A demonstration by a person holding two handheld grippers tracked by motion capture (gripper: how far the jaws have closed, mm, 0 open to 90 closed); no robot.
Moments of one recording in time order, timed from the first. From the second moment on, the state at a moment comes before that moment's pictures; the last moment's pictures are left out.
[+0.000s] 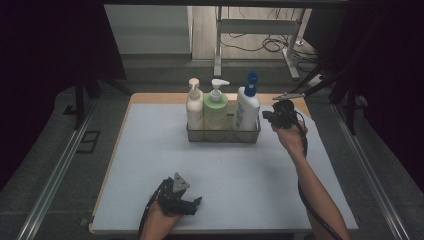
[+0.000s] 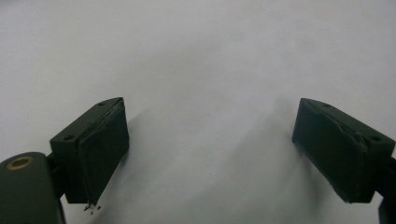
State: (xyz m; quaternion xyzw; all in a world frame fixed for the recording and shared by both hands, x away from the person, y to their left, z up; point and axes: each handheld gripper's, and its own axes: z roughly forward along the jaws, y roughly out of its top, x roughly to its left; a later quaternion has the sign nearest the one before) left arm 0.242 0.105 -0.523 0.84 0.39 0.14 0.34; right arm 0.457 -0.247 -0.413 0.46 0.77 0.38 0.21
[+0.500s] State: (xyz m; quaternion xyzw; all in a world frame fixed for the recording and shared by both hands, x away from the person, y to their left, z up) left arm 0.242 0.105 -0.523 0.84 0.39 0.14 0.34; right arm 0.482 -0.236 -0.430 0.45 0.78 0.38 0.18
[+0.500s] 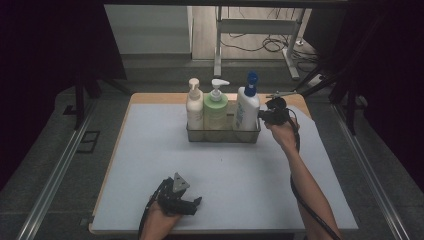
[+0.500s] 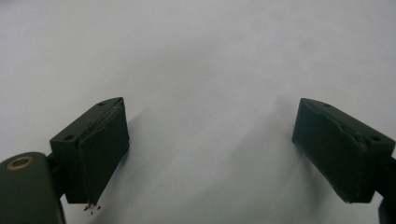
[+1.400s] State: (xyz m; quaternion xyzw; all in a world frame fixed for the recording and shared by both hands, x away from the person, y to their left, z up) left arm 0.242 0.105 -0.523 0.84 0.39 0.14 0.34; right arm 0.488 -0.217 -0.450 0.45 0.80 0.36 0.16
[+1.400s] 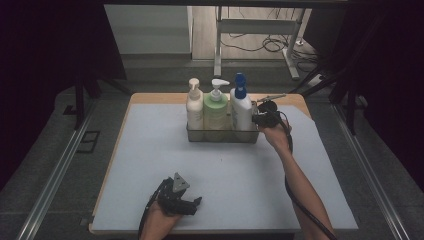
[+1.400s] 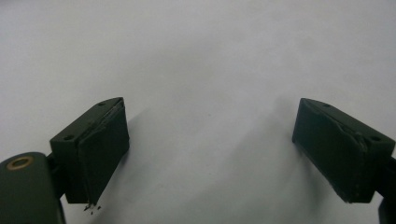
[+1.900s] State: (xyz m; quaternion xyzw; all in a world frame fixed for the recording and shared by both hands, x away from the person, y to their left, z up) left arm 0.242 0.105 -0.523 0.84 0.39 0.14 0.34; right arm 0.487 -0.209 -0.458 0.45 0.81 0.35 0.15
